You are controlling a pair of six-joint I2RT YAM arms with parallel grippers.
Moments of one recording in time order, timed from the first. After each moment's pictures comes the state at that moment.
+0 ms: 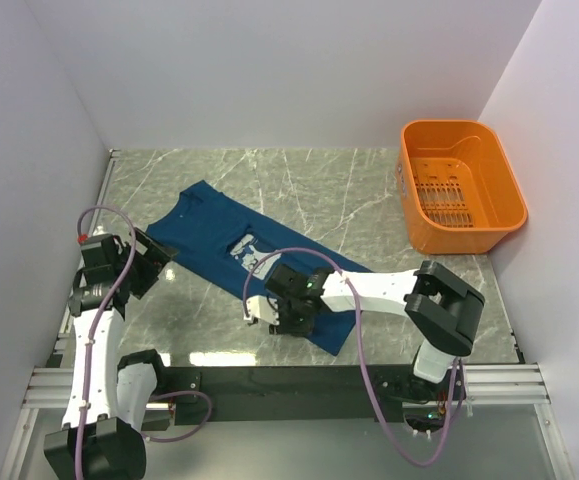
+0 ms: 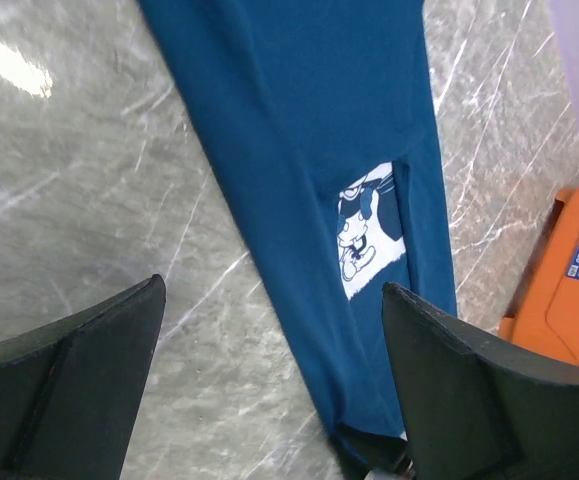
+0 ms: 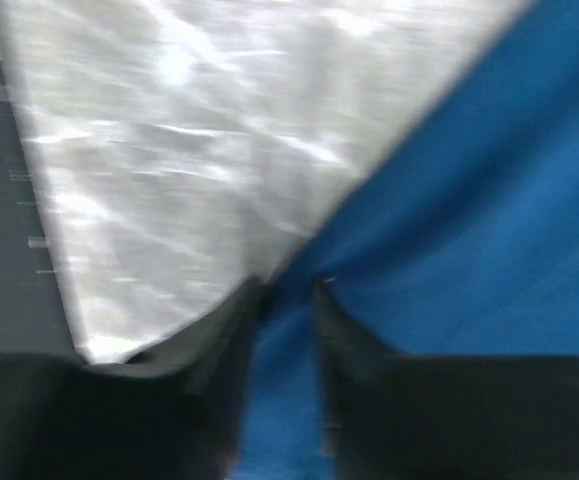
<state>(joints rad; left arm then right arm) 0.25 0.78 0.67 -0.60 0.27 -0.73 1.06 1.69 0.99 -0.54 -0.20 -0.55</state>
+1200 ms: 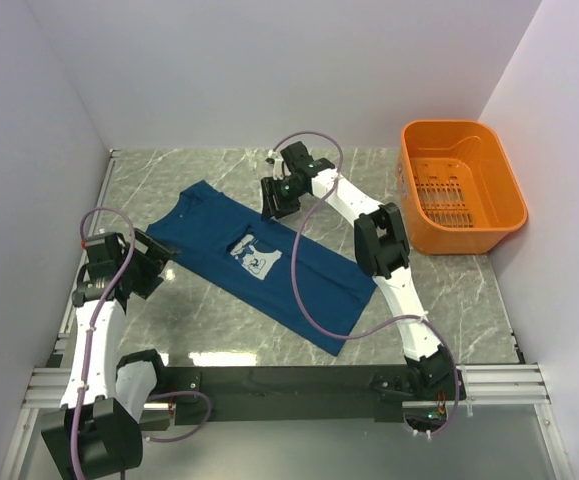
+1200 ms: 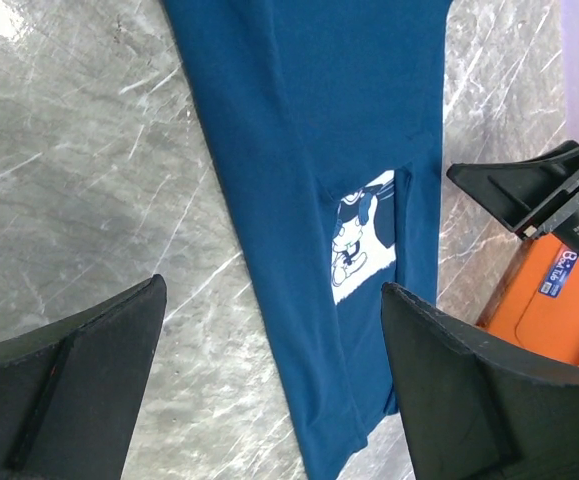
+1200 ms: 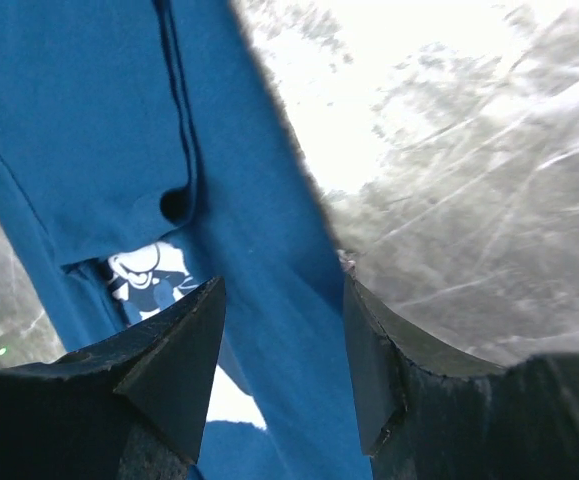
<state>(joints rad) 0.25 0.85 0.63 -0.55 0.28 -0.84 0.52 2.52 2.26 -0.75 -0.45 0.23</state>
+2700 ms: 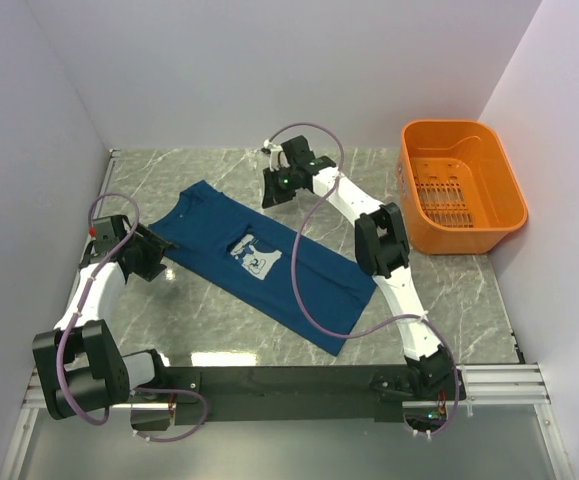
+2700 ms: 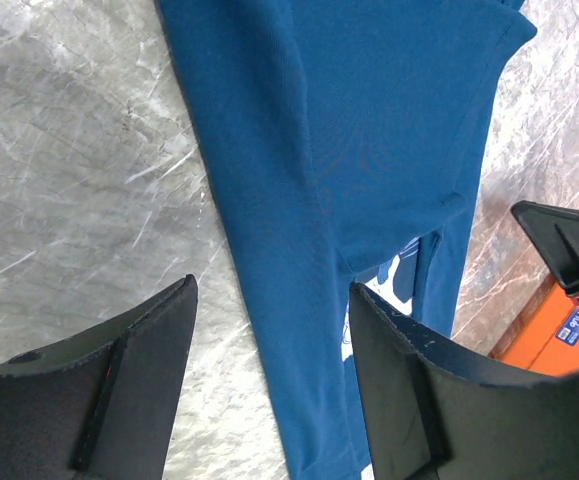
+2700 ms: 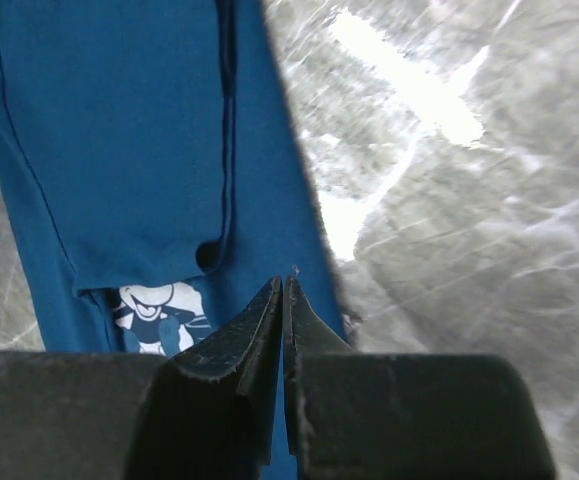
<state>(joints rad) 0.25 1.20 0.70 -0.38 0.27 -0.83 0.51 2.53 2.29 -0.62 -0.50 0.13</state>
